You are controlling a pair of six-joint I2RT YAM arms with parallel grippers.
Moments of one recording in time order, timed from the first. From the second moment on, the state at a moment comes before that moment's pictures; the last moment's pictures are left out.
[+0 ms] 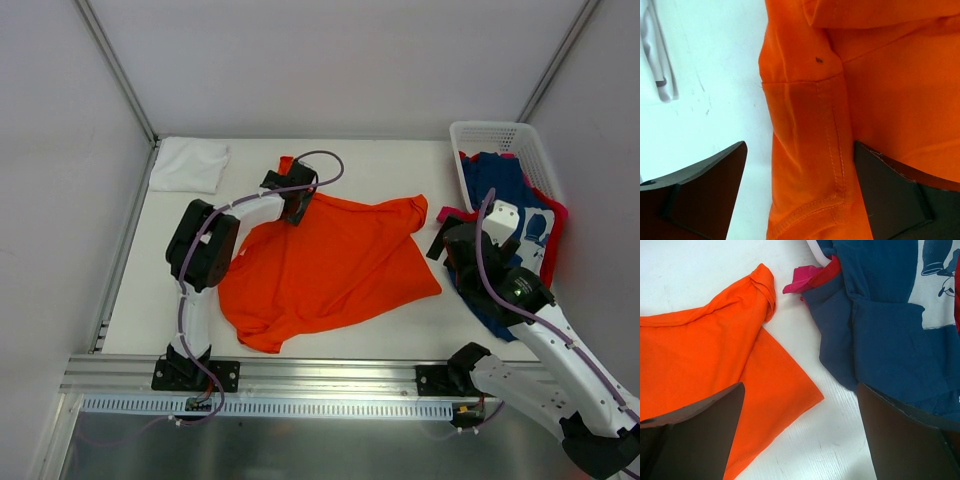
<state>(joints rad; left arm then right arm) -0.52 2.07 1.44 -0.36 -0.54 0.06 0.65 0.78 0.97 -0.94 0.79 0.70</state>
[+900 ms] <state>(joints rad) -0.48 2.14 1.56 -0.44 -0.66 0.09 0.65 0.78 0.92 -0.91 0.80 0.70</state>
